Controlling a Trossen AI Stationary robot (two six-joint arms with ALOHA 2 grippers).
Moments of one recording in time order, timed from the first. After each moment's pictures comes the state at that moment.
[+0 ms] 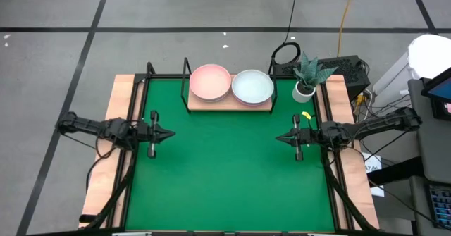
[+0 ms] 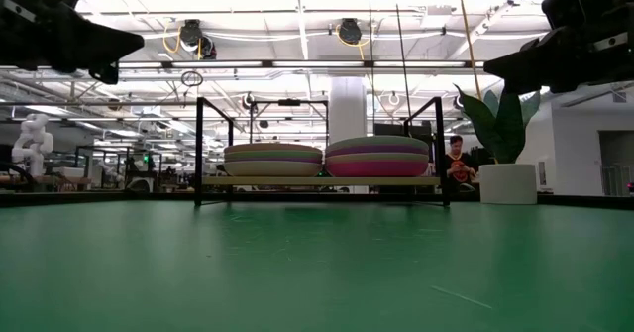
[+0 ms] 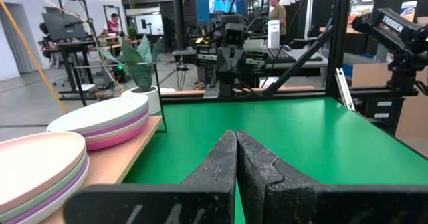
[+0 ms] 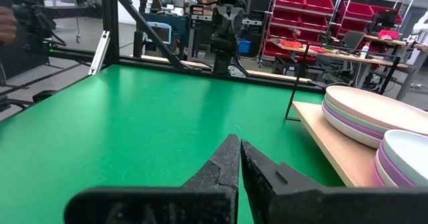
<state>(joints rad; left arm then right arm) -0.23 0.05 0.04 0.06 -0.23 0.07 0.17 0.45 0.02 0.38 0.15 -0.12</state>
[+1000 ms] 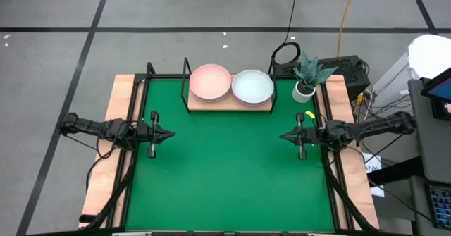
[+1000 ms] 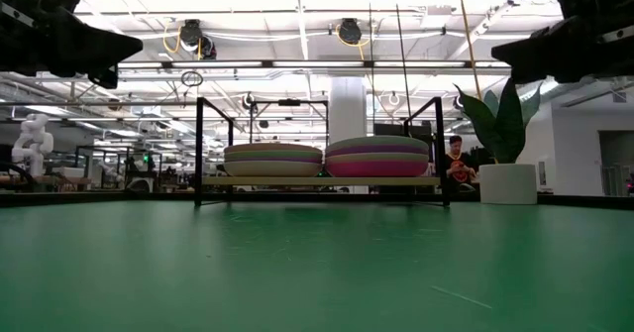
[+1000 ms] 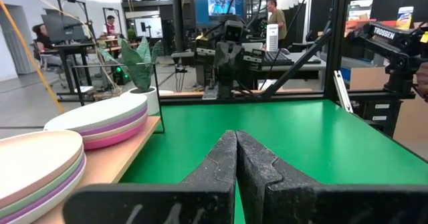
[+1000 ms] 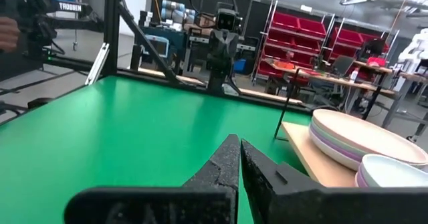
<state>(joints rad) -0.23 0.00 0.01 0.05 -0.23 0.07 0.17 0.28 0.02 0.28 0.15 -0.19</state>
